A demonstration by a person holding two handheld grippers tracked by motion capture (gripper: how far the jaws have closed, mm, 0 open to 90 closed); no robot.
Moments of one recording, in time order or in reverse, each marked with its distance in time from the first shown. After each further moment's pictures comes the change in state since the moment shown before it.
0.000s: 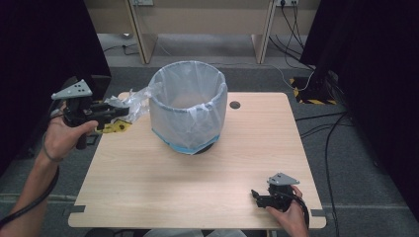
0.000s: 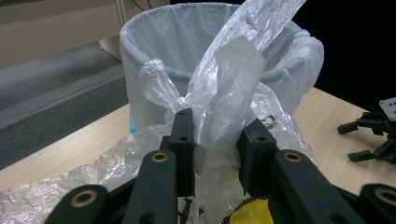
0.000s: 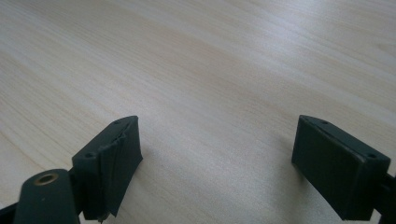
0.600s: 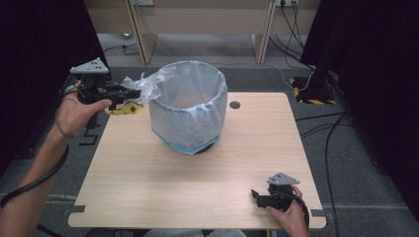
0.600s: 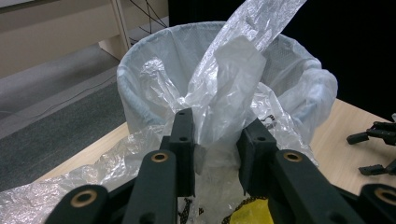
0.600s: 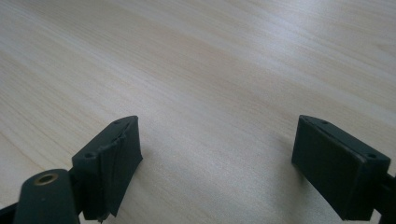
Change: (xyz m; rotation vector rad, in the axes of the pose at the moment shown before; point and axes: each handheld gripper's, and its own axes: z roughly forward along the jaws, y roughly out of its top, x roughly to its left) left arm 0.002 0.049 0.032 0.034 -0.005 0.036; right arm 0.000 0.000 0.000 0.000 0.001 0.000
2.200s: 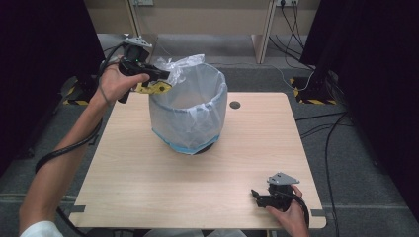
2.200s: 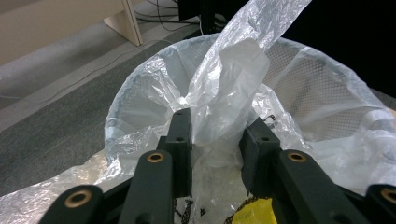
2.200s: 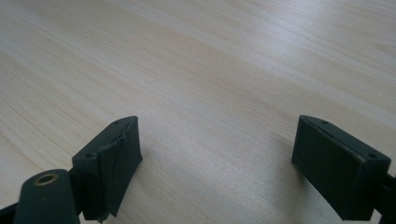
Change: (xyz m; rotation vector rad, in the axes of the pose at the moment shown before) left arm 0.003 0.062 0.086 0.158 0.053 0.019; right arm 0.000 0.000 0.000 -0.002 0.004 0.003
